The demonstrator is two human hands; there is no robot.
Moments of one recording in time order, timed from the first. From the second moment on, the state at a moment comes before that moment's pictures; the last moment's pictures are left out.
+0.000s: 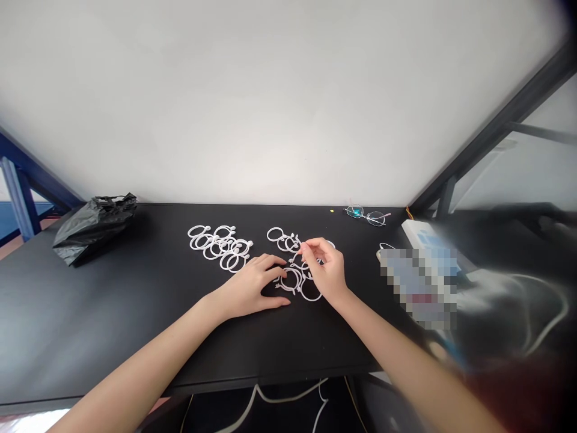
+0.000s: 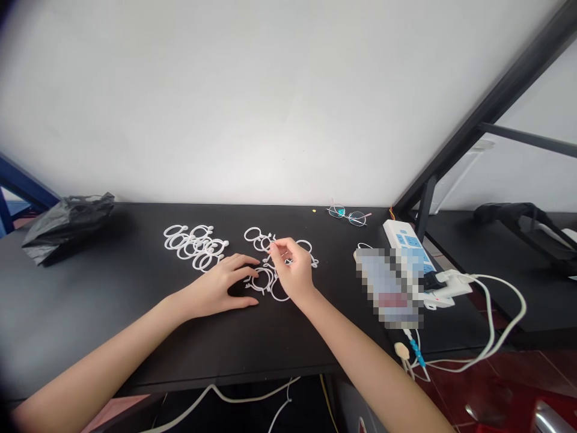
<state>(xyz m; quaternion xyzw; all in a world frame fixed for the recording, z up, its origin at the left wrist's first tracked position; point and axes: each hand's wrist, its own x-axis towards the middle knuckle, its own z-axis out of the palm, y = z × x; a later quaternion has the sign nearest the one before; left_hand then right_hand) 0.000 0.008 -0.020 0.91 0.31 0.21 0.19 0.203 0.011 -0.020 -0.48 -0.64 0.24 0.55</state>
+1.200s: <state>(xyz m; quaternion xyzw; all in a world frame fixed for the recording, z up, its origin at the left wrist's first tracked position) 0.003 0.015 -0.018 0.53 0.32 0.43 0.66 0.198 0.009 -0.024 -0.45 -0.65 0.39 0.48</state>
